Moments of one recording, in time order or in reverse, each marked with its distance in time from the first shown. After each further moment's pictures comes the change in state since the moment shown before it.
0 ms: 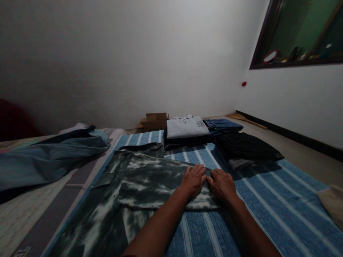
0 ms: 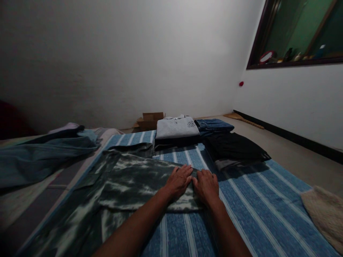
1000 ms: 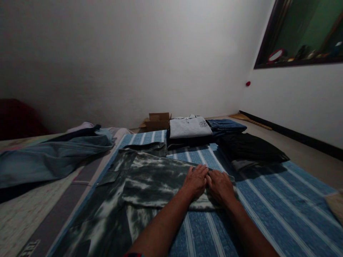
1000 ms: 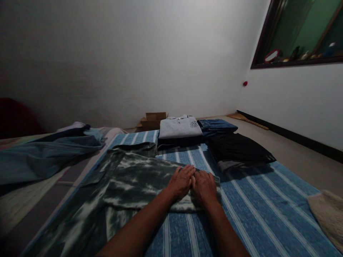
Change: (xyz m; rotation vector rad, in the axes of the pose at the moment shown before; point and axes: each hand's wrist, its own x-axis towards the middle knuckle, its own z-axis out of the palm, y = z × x) left_hand -0.002 -0.002 0.006 0.022 0.011 0.004; right_hand 0.000 -0.018 -0.004 0.049 -0.028 -0.076
